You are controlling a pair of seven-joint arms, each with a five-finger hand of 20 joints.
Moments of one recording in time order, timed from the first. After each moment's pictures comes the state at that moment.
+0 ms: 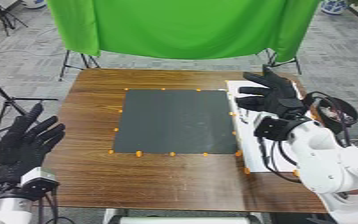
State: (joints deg) left arm 140.2 -52.3 -103.6 -128.9 27.9 18.2 24.7; right arm -97.0 -44.0 79.1 -121.2 -40.7 21.2 10.0
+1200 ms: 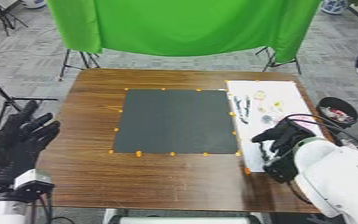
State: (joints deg) left arm 145.0 -46.6 -105.4 -131.0 25.4 20.0 31.8; right arm -98.9 -41.8 77.4 -131.8 -94.4 -1.4 67.3
